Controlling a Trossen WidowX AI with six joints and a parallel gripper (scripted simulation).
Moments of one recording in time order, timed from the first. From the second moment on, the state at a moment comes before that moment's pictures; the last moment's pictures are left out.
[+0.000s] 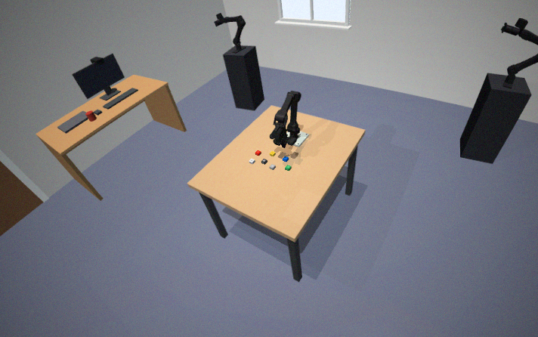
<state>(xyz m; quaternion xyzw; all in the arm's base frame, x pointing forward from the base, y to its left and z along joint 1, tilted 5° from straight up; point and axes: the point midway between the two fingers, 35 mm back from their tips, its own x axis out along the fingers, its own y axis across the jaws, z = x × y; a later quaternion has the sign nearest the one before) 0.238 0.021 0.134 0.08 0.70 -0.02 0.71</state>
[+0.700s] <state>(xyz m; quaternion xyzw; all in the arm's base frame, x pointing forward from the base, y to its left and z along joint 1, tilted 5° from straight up) 0.334 -0.187 0.129 0.08 0.70 -0.03 0.71</state>
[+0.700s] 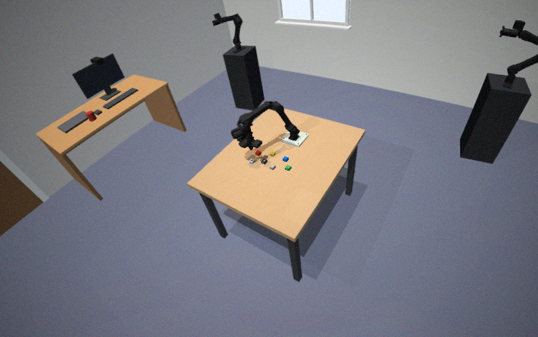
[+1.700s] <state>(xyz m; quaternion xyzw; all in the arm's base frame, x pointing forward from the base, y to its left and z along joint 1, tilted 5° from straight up) 0.340 -0.197 0.034 0.07 0.70 -0.03 0.71</state>
